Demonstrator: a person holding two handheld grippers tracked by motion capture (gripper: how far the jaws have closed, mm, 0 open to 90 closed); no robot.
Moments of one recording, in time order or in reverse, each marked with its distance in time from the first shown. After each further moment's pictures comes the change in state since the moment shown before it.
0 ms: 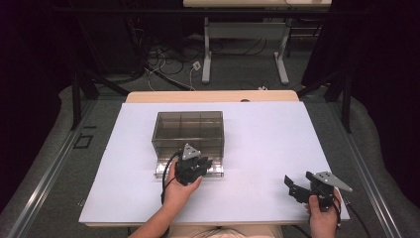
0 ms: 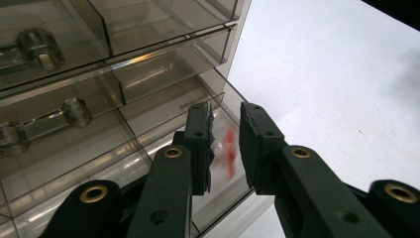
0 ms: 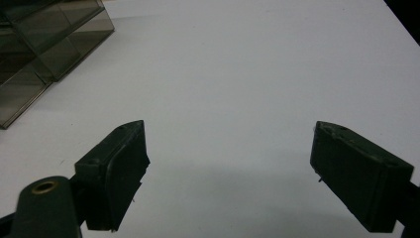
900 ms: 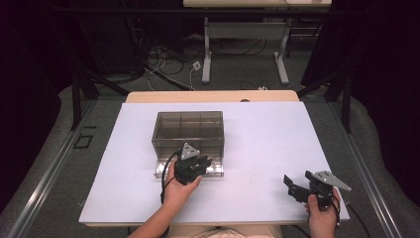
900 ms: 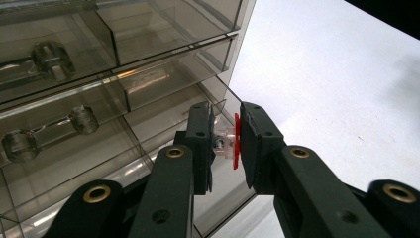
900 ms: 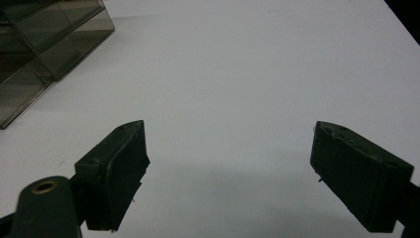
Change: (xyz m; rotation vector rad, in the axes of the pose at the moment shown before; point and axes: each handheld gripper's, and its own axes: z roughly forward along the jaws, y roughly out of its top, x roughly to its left) left arm 0.001 0.001 -0.001 -0.016 -0.002 0.000; right arm 0.001 0.001 0.002 -0.002 -0.001 -0.008
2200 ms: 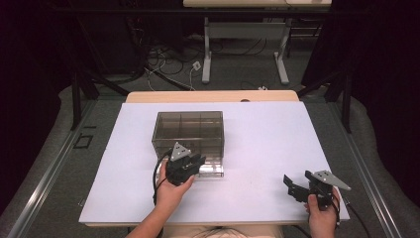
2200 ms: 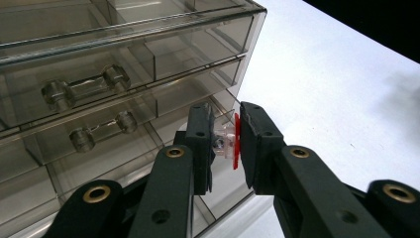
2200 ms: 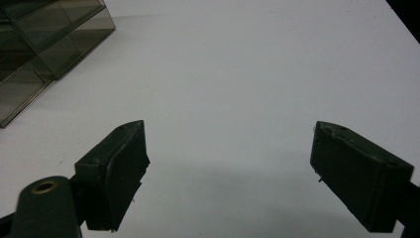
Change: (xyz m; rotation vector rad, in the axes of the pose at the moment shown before) left arm 0.006 0.002 -0.024 -0.063 0.009 -0.022; right arm 0.000 0.000 0.001 -0.002 0.002 -0.007
